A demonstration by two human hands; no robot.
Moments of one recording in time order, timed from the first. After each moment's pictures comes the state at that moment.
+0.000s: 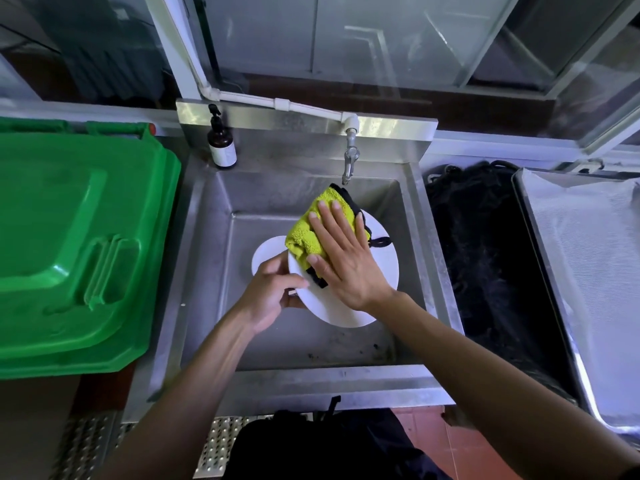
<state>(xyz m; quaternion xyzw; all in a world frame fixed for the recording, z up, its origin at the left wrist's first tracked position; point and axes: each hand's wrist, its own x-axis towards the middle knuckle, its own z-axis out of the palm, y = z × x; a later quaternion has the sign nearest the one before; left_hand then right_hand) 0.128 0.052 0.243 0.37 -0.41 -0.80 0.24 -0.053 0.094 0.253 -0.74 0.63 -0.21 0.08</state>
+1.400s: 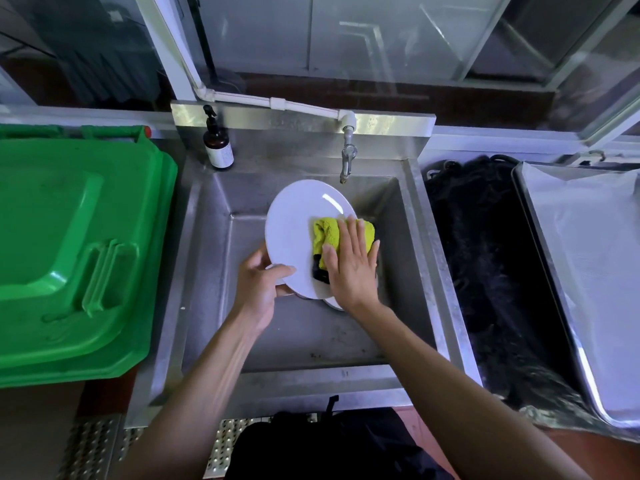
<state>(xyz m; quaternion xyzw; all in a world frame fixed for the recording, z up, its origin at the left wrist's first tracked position) 0.125 0.050 0.248 0.47 -0.37 -0.71 0.36 -0.040 0.090 0.211 -0.52 0.80 -0.25 0.18</state>
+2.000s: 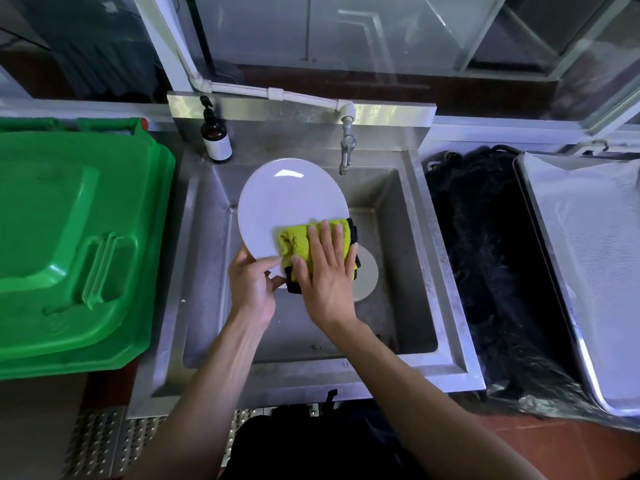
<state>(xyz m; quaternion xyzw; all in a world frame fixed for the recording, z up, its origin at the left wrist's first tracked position) 0.122 0.056 0.243 0.47 -0.24 -0.71 0.46 0.013 0.110 0.212 -0.56 0.78 -0.27 0.13</state>
